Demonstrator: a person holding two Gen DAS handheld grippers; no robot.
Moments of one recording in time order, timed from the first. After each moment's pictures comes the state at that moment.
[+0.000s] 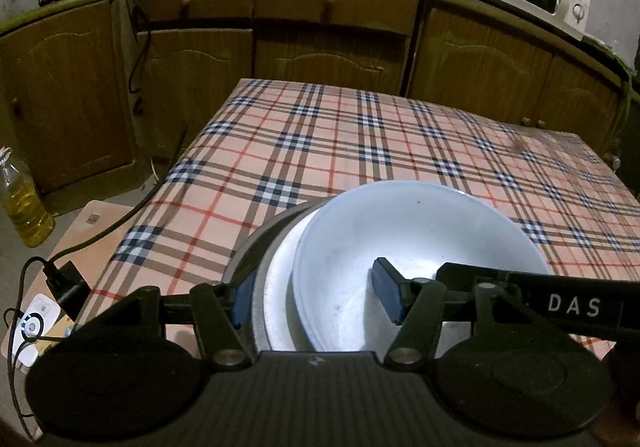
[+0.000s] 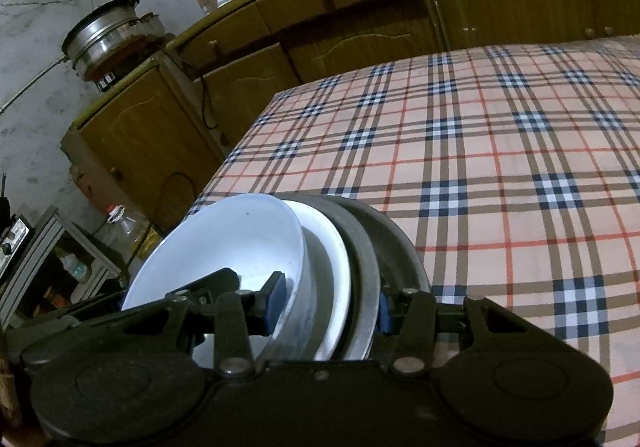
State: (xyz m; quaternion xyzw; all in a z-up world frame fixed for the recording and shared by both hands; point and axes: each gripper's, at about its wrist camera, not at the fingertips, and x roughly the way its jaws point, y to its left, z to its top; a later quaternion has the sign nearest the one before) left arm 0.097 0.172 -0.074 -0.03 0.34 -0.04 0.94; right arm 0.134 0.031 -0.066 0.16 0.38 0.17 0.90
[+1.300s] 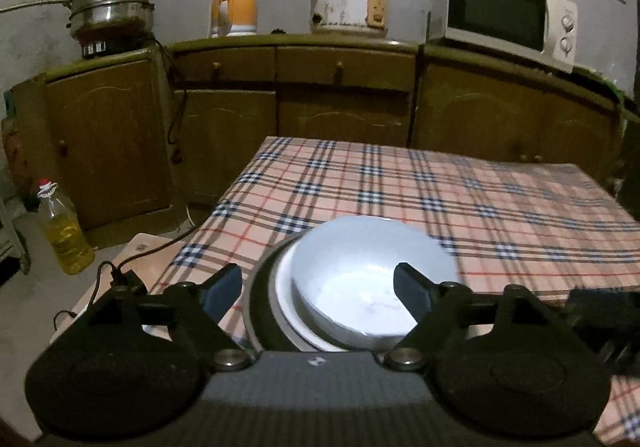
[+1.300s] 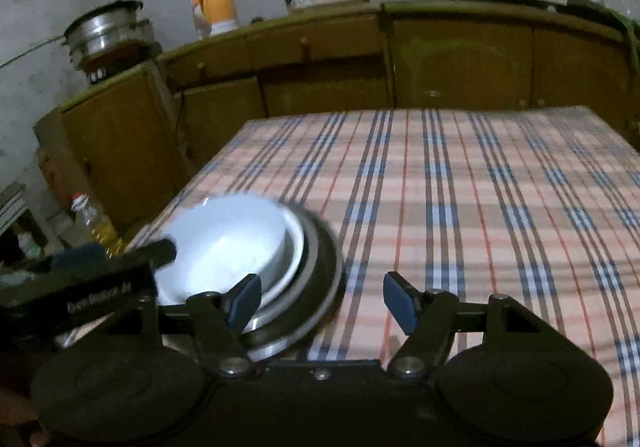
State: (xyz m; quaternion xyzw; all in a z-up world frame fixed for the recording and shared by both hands) left arm 0.004 0.146 -0.029 -0.01 0.26 0.01 0.97; right arm 0.019 0.003 -0.011 0.07 0.33 0.10 0.94
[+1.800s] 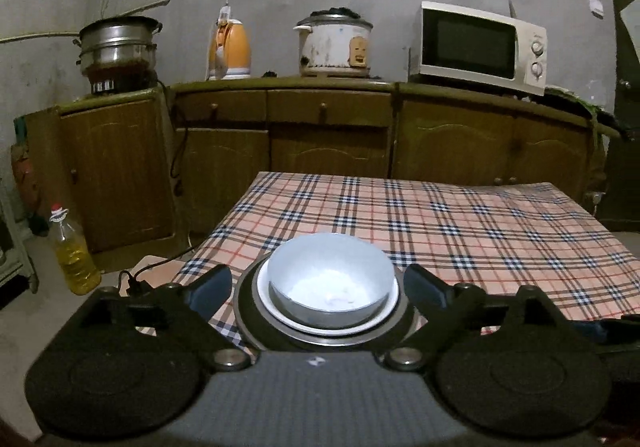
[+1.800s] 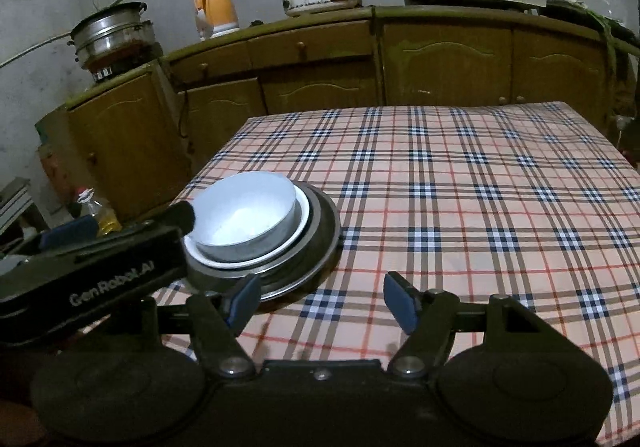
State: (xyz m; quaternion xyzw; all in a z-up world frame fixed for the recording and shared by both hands) left arm -0.054 0.118 -0.007 0.00 0.20 0.01 0.98; right arm -0.051 0.000 0.006 0.07 0.32 0.09 0.94
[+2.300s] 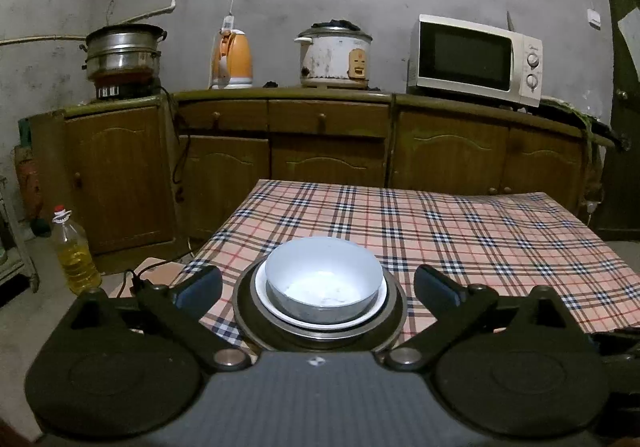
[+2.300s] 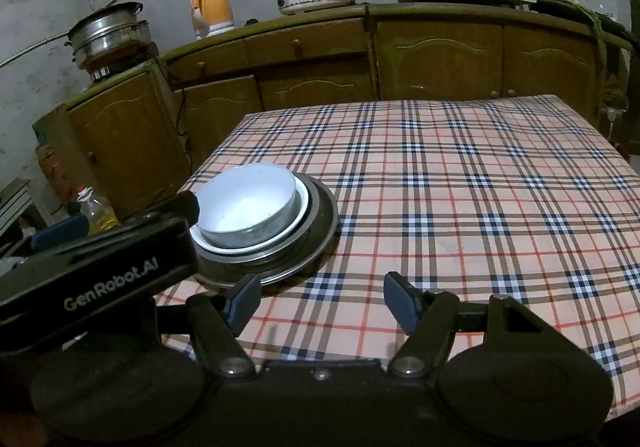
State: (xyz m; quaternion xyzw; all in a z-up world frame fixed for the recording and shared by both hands) left arm -0.073 0.112 -0.005 -0.01 0.19 0.01 0.98; right arm -0.070 -0.001 0.010 0.08 0.33 0.08 0.94
